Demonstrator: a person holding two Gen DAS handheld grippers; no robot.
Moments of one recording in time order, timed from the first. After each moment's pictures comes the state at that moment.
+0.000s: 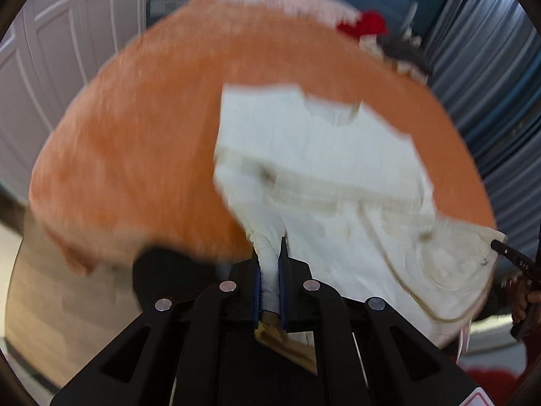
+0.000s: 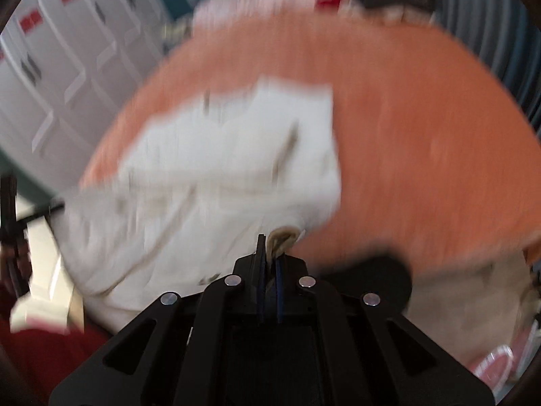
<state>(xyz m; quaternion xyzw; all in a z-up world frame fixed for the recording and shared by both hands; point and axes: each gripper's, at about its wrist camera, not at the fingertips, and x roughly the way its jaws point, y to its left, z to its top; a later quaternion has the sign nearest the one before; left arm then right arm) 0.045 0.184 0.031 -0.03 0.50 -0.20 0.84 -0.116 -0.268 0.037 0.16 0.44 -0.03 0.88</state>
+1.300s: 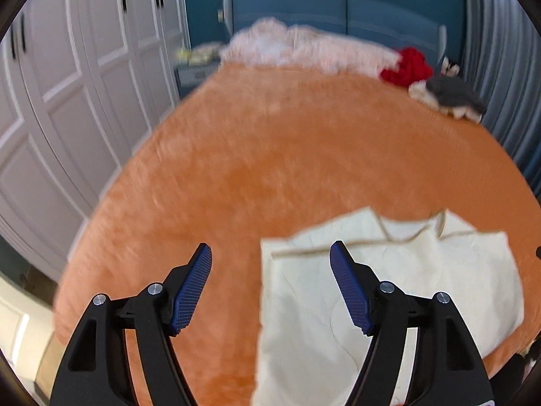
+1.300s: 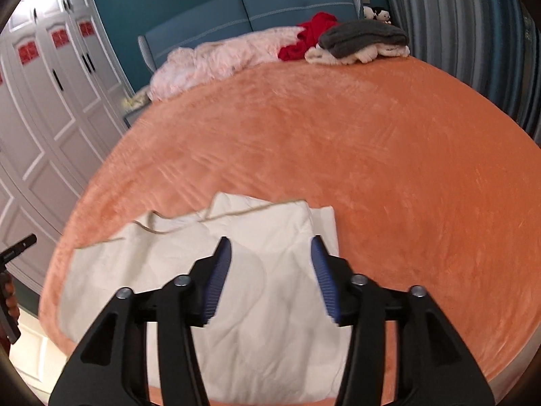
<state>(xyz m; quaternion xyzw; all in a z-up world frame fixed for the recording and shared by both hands) 0.258 0.131 0.000 0.05 0.42 -0.10 0.90 0.091 -0.317 -0.040 0.19 0.37 -0.13 0.90</state>
